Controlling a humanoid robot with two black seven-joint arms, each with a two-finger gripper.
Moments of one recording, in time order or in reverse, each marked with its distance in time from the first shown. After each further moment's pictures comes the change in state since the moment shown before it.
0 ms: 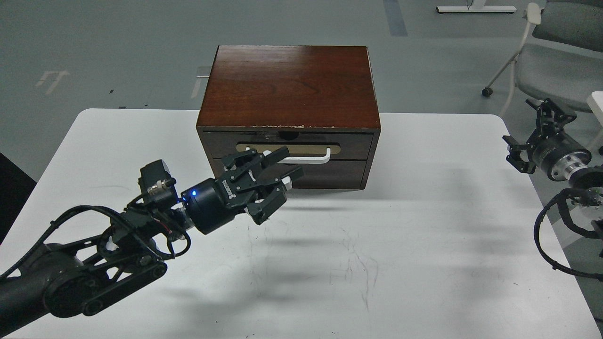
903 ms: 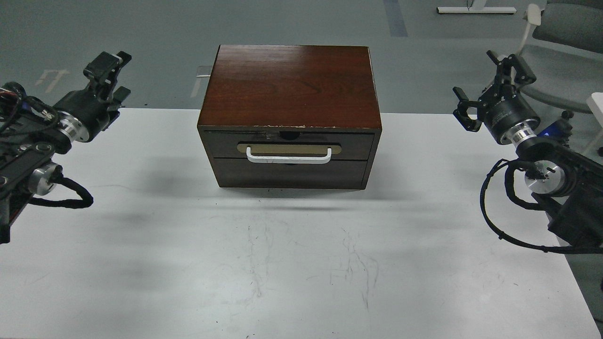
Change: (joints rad) left arm -0.208 0.063 -0.012 0.694 -1.135 -0.606 0.074; right arm 0.071 0.107 0.122 0.161 0.000 0.000 0.140
